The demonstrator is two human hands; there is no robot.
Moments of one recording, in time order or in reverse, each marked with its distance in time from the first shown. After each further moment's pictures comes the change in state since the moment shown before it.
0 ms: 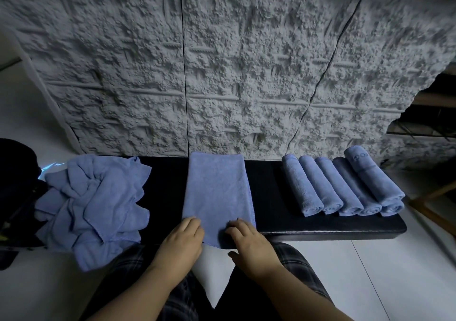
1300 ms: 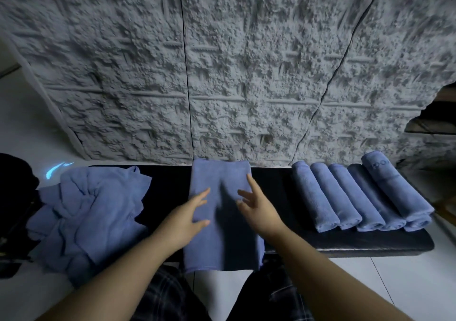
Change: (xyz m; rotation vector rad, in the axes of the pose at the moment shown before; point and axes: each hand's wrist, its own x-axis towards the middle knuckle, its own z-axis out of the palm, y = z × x) left_hand 0.079 -0.040 -0.025 -0.758 -0.327 -0.485; right_hand 0.089 0.029 -0.046 0.870 0.070 0.409
